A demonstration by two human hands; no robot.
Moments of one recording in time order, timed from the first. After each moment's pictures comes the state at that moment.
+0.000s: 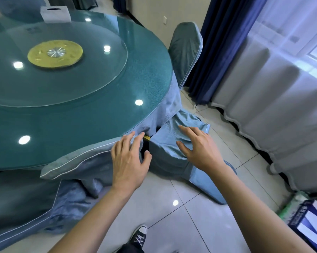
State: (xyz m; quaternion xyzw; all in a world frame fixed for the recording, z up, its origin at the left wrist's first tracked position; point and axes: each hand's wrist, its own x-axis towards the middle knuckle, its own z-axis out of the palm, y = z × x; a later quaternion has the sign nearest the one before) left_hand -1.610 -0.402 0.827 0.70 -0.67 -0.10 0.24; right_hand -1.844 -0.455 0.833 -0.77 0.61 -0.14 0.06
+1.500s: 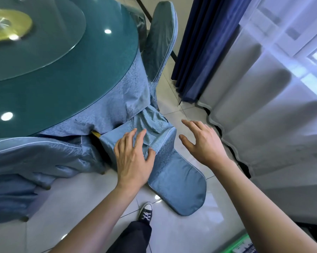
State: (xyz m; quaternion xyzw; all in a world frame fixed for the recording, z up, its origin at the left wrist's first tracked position) left_hand -1.981 -0.523 0.784 0.76 -0.59 -0.10 0.26; right_hand -2.198 -0.612 0.795 -0.81 0.56 -0.12 0.06
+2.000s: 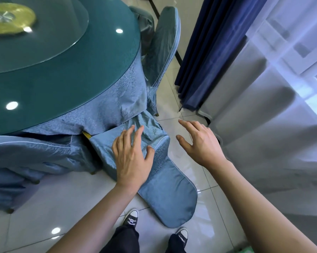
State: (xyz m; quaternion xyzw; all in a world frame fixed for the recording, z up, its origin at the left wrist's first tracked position) left_hand -2.052 -0.586 0.788 0.79 -0.55 -0.06 0.28; right_hand -2.253 -0.688 0.805 -0.85 0.51 -0.11 0.06
